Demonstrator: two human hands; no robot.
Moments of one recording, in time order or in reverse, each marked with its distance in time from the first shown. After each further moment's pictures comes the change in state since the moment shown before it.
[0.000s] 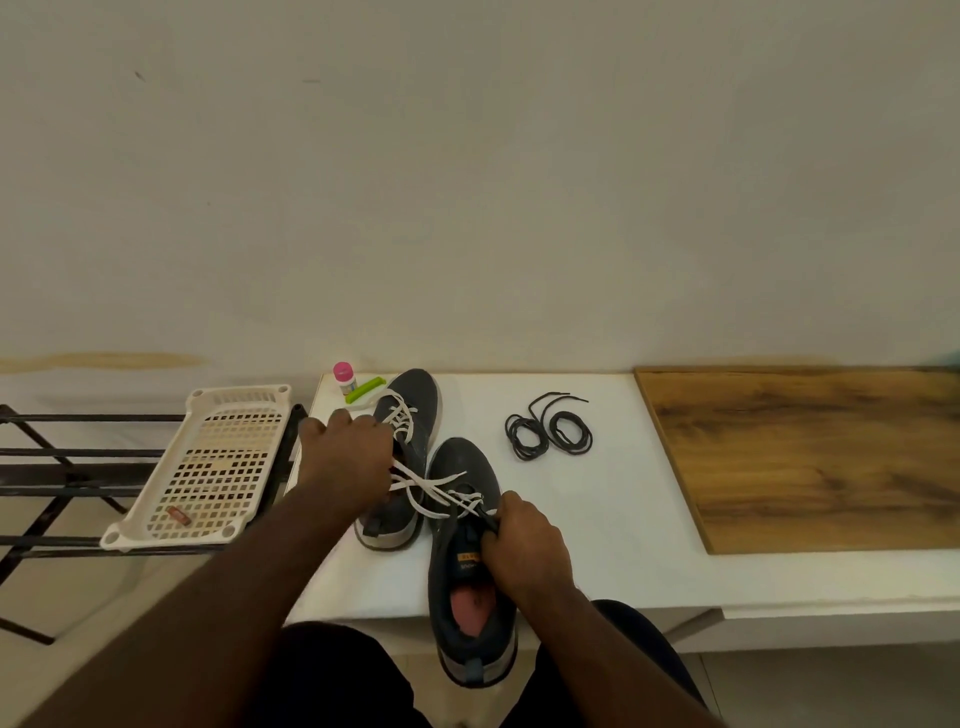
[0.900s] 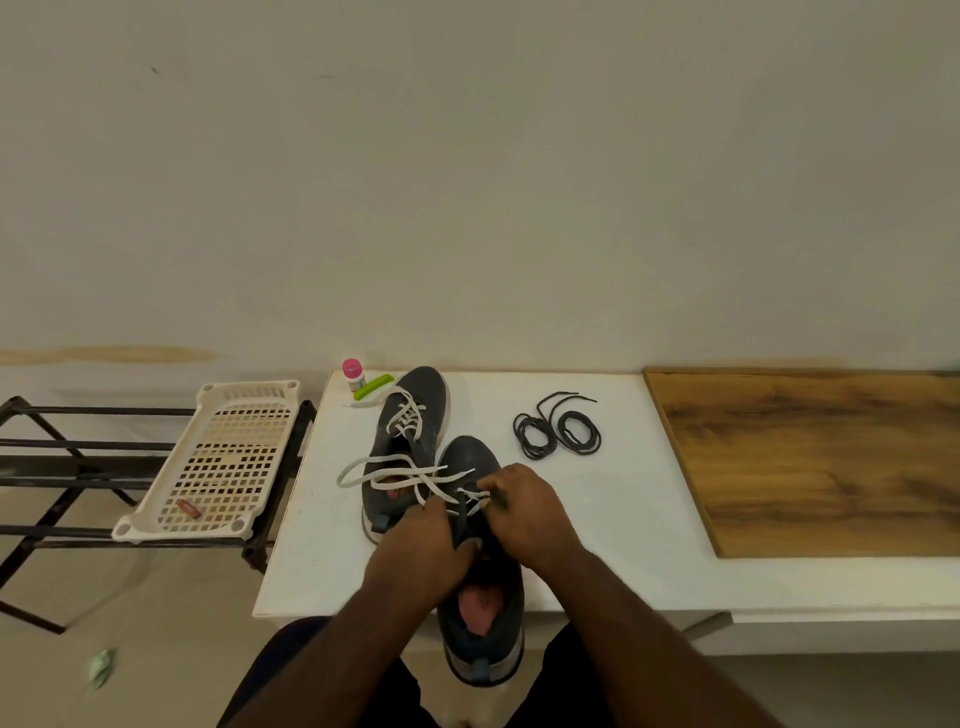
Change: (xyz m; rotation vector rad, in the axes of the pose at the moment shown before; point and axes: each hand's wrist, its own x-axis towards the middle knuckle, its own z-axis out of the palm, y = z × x) left_hand -0.058 0.062 0.059 -0.734 -0.091 -0.013; right_hand 0.029 -0.003 -0.014 0.073 0.033 -0.261
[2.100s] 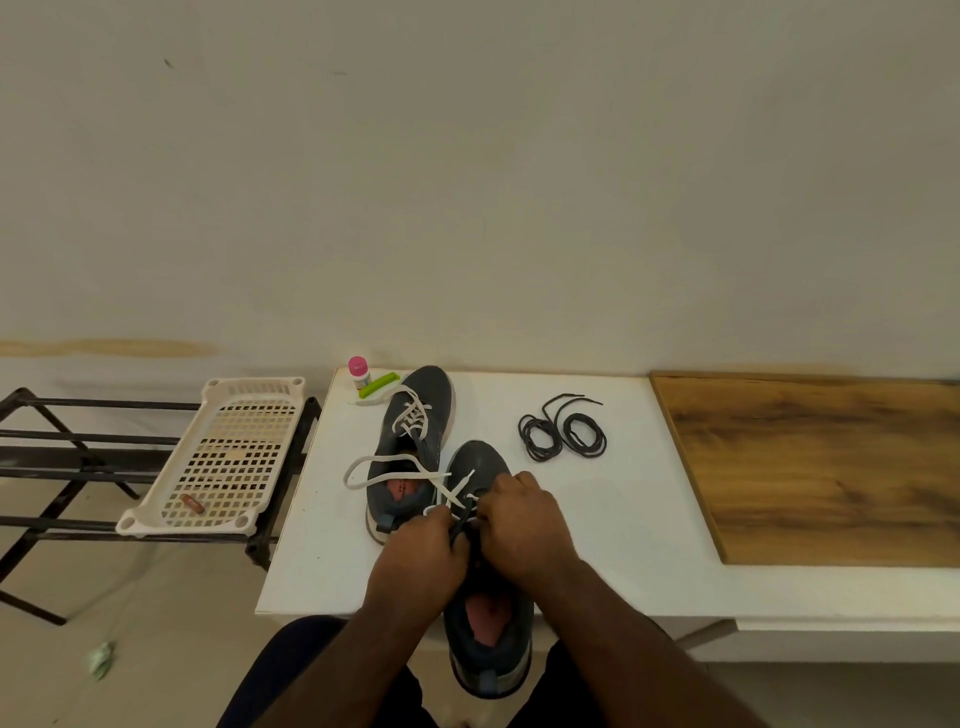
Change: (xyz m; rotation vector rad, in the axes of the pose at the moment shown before) left_hand -0.002 -0.010 0.012 -0.052 0.116 0.023; right_hand -0.007 -0.017 0.001 -0.454 -0.024 -0.119
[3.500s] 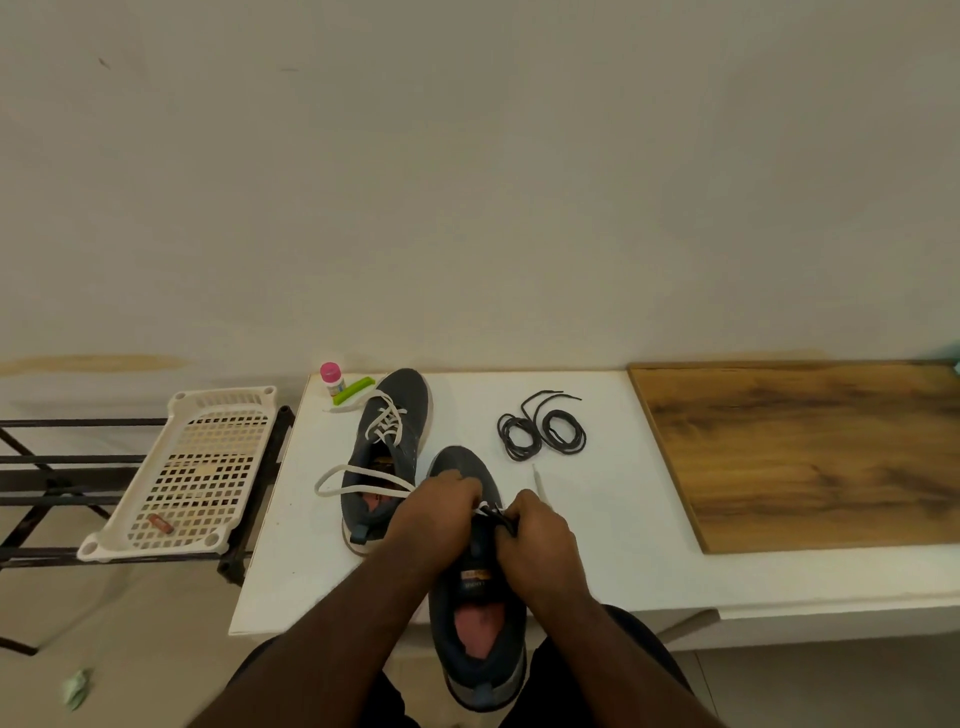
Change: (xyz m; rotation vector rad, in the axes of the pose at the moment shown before) left_hand 0.052 0.033 0.002 0.307 -0.160 0.318; right_hand -0.029 0.019 0.006 0.504 0.033 0.432
